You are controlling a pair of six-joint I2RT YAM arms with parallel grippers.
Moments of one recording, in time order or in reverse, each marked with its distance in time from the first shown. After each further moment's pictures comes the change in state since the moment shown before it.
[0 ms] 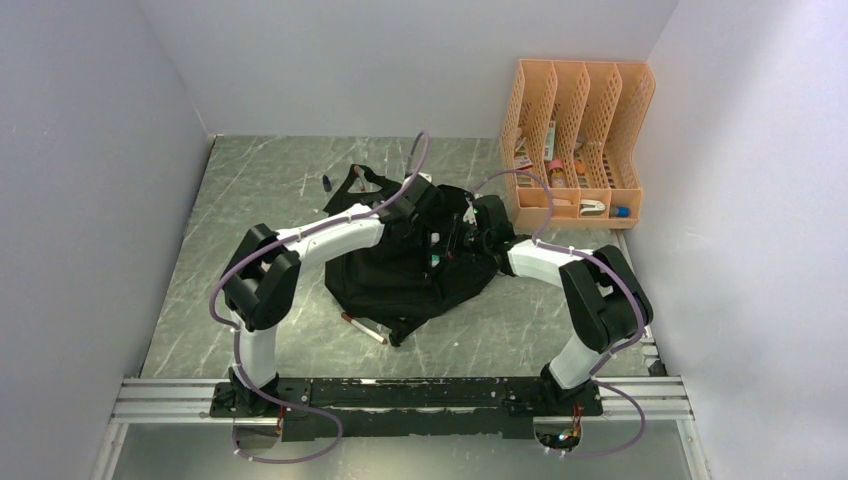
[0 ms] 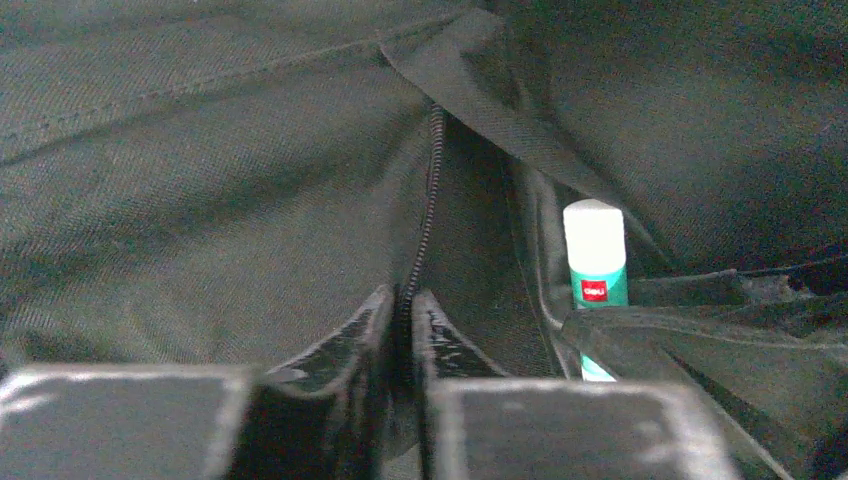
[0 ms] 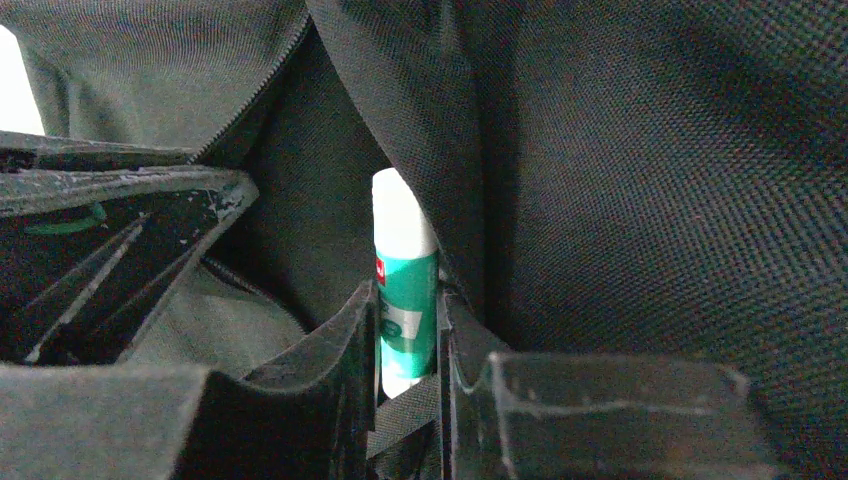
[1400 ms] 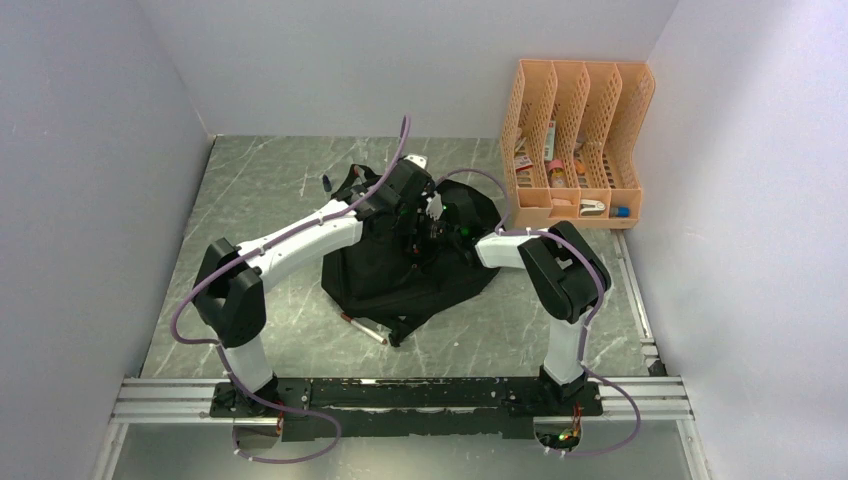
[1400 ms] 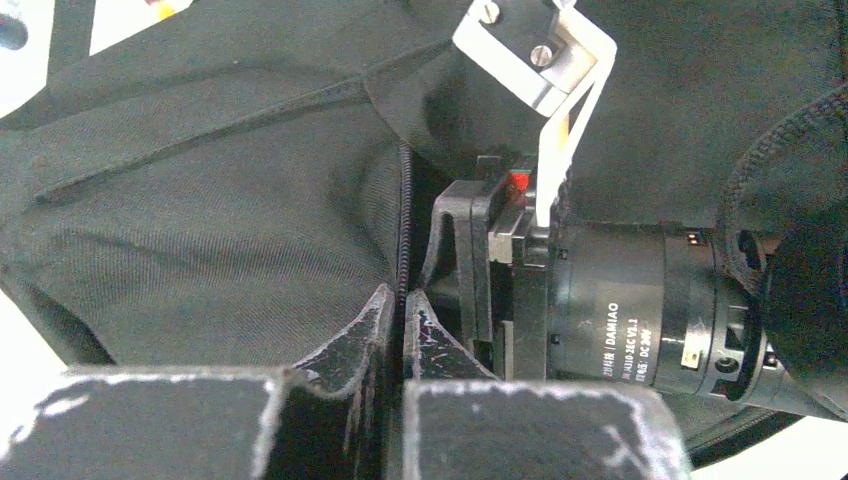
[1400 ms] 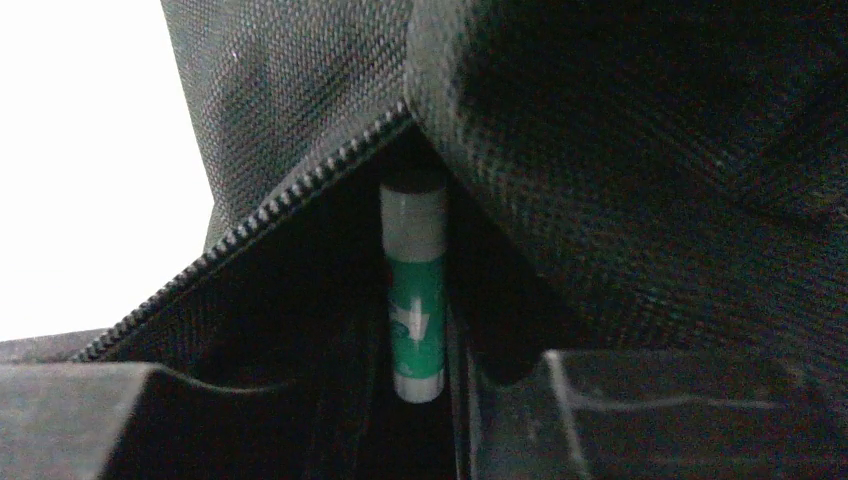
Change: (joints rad) left arm -0.002 -0.148 0.034 -0.057 0.030 0.053; right arm 0.118 0.256 0.166 0.297 -0.336 0.264
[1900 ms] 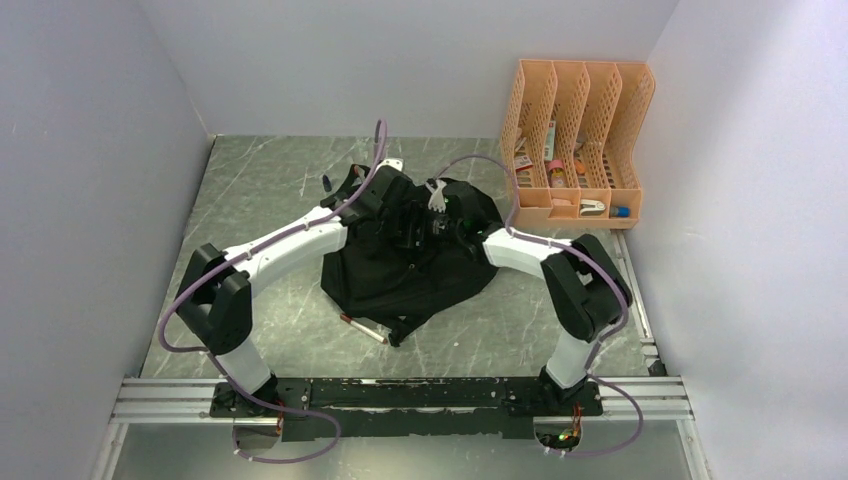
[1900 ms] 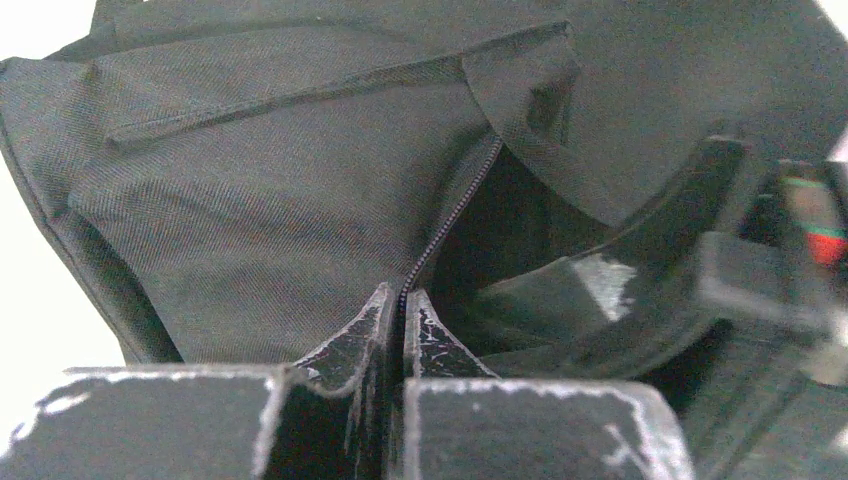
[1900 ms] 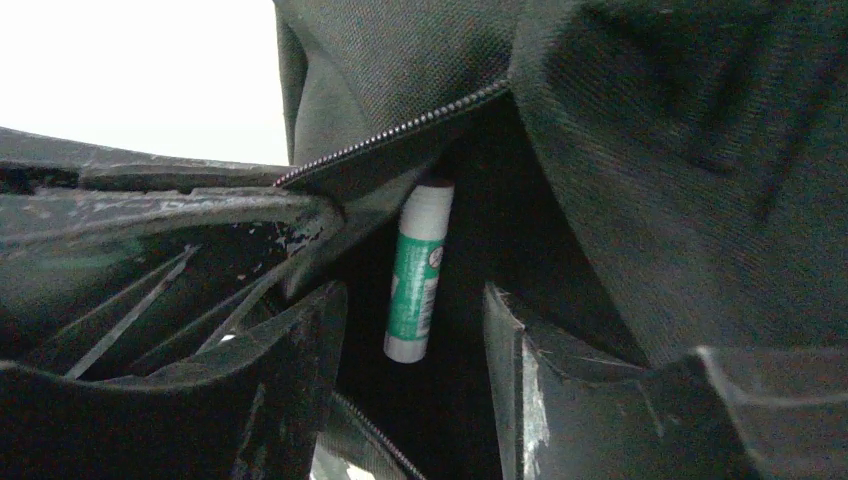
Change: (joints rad) left arm 0.060 -0.089 -0.161 0.061 -0.042 -0.072; right arm 0.024 -0.122 0.024 -0.175 0.143 -0.169
